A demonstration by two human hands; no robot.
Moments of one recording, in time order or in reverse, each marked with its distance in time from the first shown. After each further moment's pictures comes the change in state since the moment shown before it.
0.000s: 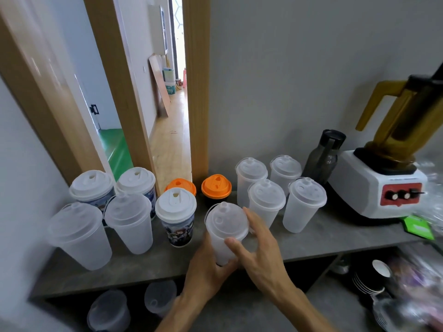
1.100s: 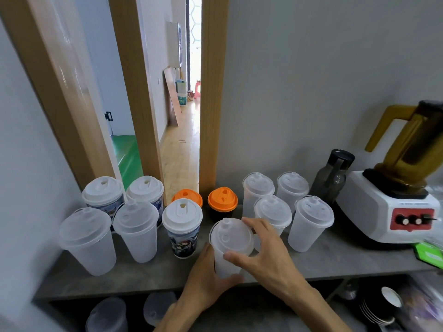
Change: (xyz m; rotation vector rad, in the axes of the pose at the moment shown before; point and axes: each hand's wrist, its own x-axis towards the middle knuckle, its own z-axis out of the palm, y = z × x) left_hand 0.009 -0.002 -0.010 0.033 -0.095 -0.109; right_hand 0.025 -0.029 -0.027 -0.287 -0.163 -0.056
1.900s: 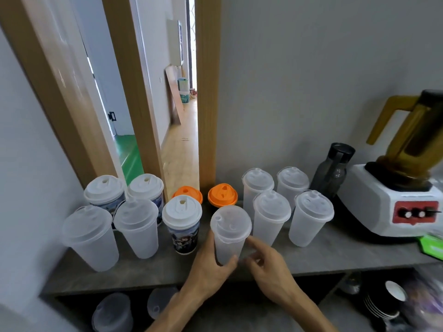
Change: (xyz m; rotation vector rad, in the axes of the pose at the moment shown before) left_hand 0.003 0.010 -0.001 -0.109 0.112 0.052; right_hand -0.016 0.039 0.019 0.195 -0.097 0.116
